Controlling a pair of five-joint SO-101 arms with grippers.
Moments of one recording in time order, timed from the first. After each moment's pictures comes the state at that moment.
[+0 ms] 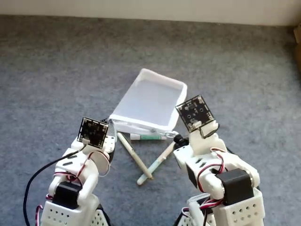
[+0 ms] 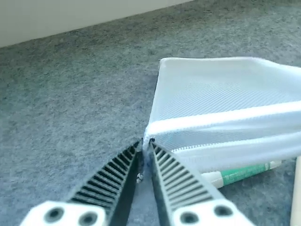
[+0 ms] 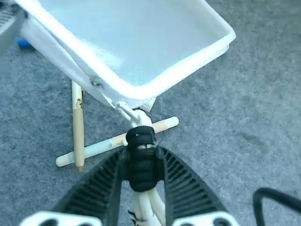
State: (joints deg) left arm 6.8 -101.5 88.0 48.7 0.6; right arm -18.0 -70.1 41.5 87.0 14.1
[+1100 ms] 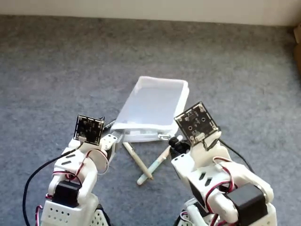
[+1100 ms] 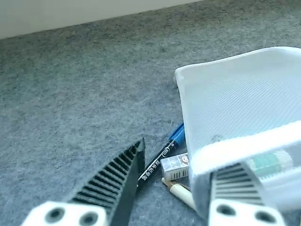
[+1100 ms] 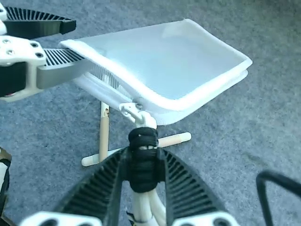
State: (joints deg) left arm 7.2 -100.9 88.7 47.5 2.4; right arm -27.9 -71.3 30.1 93.6 11.1
